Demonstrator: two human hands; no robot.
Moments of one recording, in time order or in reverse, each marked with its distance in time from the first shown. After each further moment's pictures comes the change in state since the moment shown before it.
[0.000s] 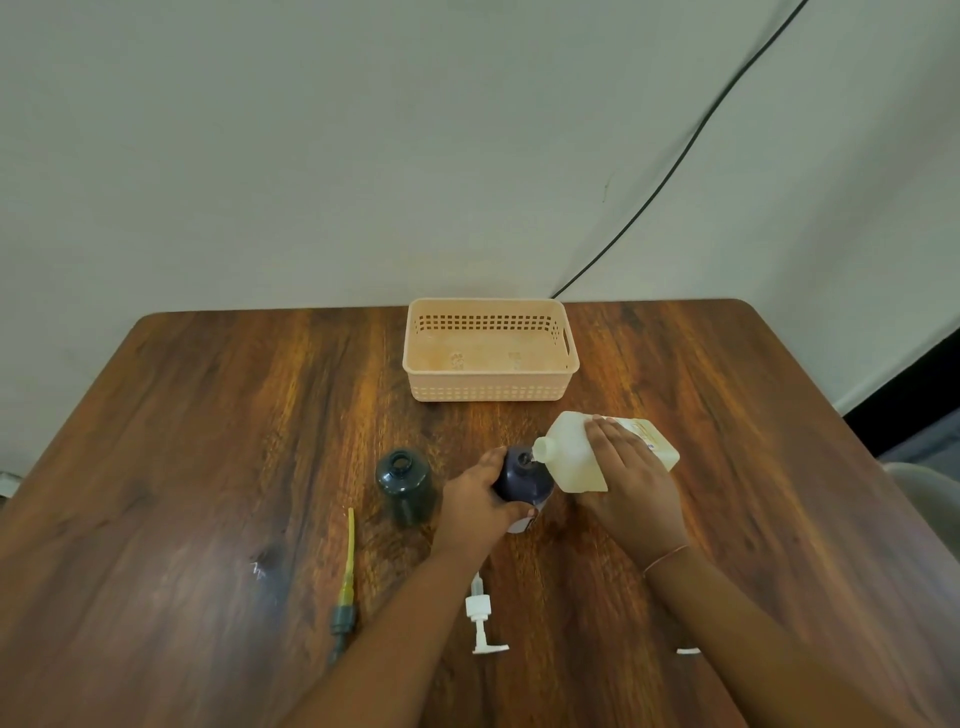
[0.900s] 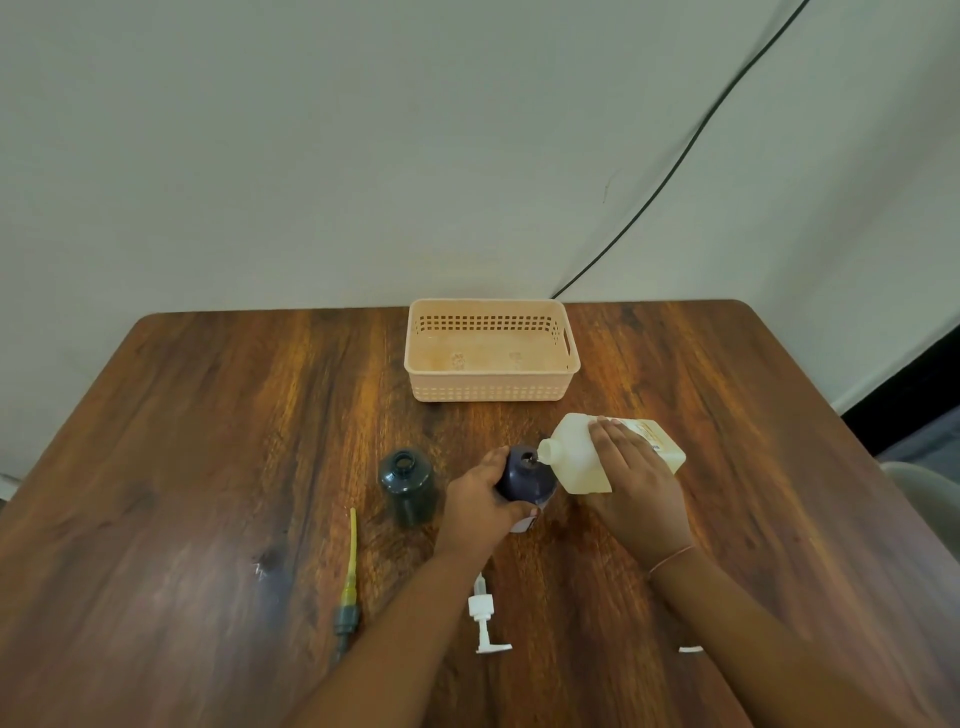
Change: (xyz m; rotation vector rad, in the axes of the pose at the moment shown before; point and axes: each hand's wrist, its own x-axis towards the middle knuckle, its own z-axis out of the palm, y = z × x) left_hand -0.003 0.003 -0.001 -0.027 -0.007 -0.010; right_hand -0.003 -0.004 -0.006 -0.014 -0.012 0.025
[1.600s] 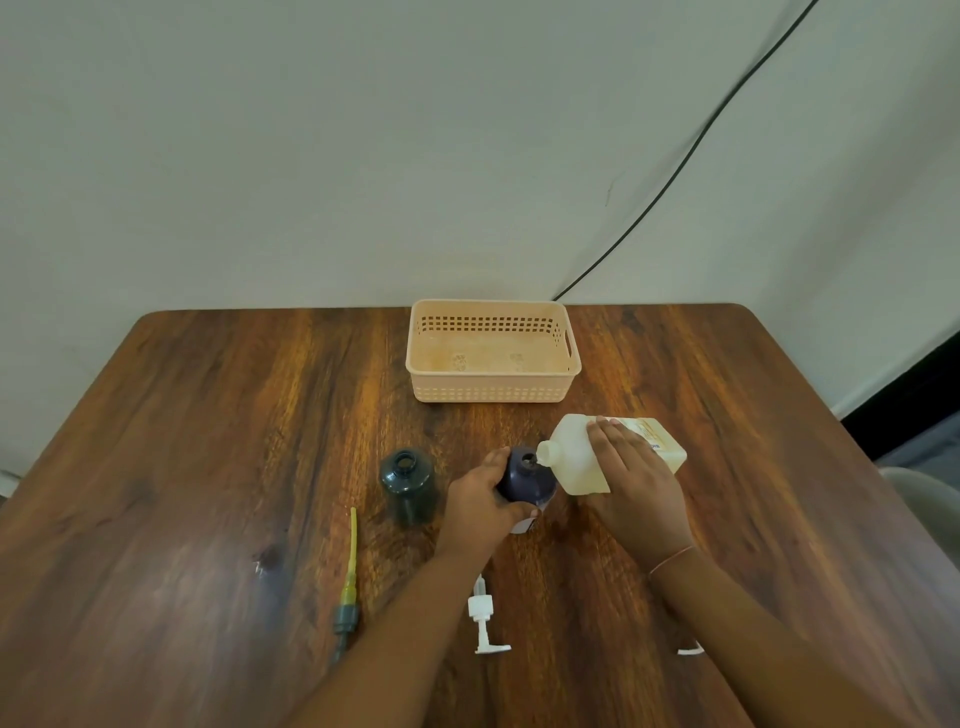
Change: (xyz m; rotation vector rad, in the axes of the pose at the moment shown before) left_hand 0.000 0.000 0.000 0.021 -0.002 0.008; right_hand 0.002 -0.001 -0.001 -0.037 0.026 -0.051
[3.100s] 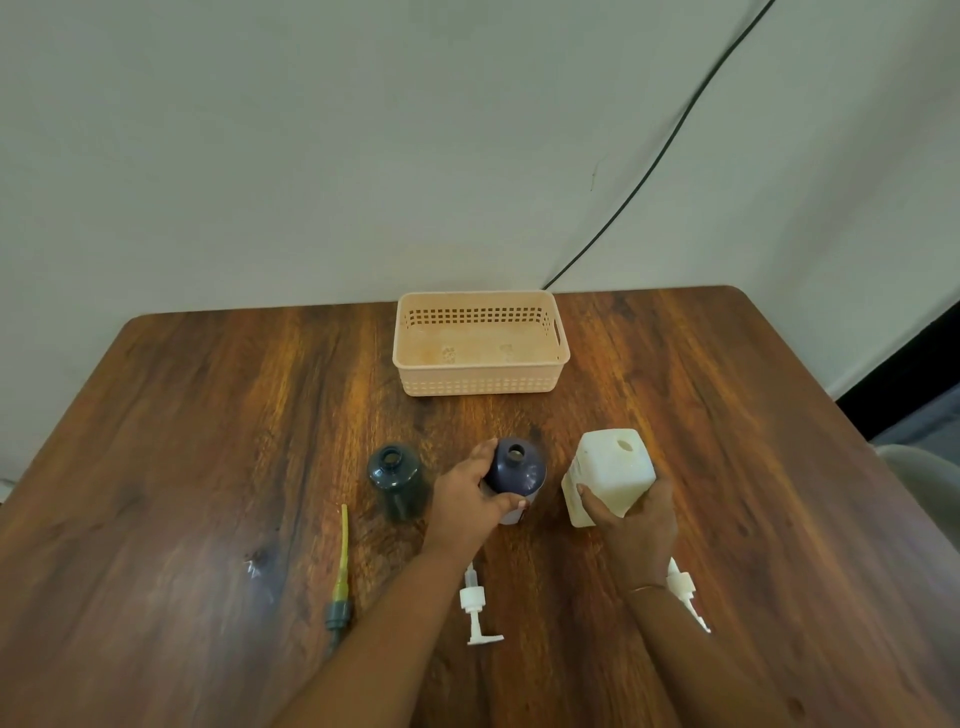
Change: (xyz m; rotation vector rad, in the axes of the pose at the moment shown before) left_hand 0.001 -0.011 0.006 -0.077 0.033 0.030; right_hand -0.048 0.001 0.048 0.696 0.282 0.812
